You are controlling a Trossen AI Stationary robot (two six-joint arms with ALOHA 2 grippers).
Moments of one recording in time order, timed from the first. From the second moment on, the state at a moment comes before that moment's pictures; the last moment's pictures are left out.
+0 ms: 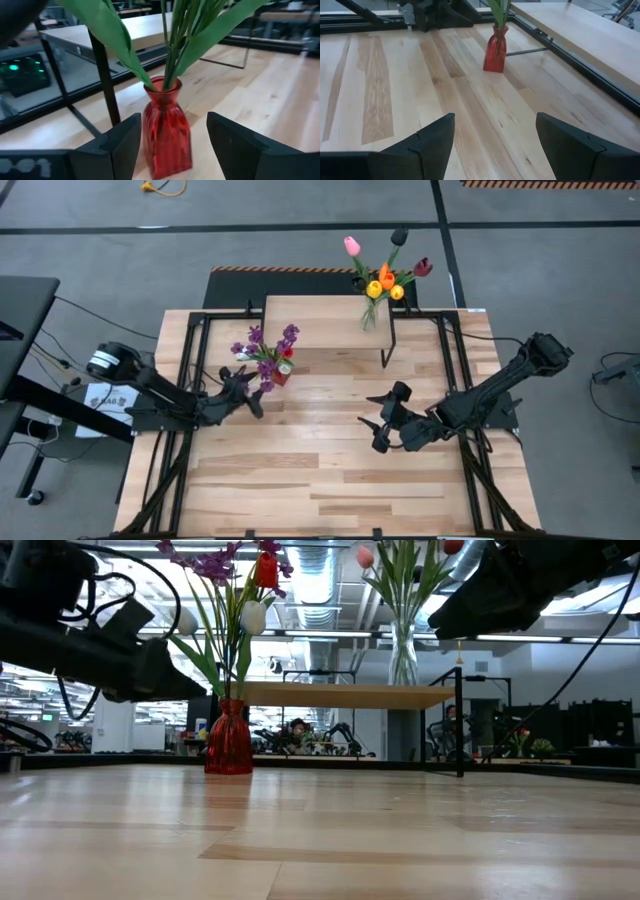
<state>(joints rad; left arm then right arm) -0.29 1.38 0.05 1.07 -1.02 -0.22 0.53 1.30 0.66 -0.02 0.84 0.38</state>
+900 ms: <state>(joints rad) -0.23 1.60 0.16 1.07 -1.15 -0.31 0.53 1.30 0.66 -0.03 0.84 0.38</state>
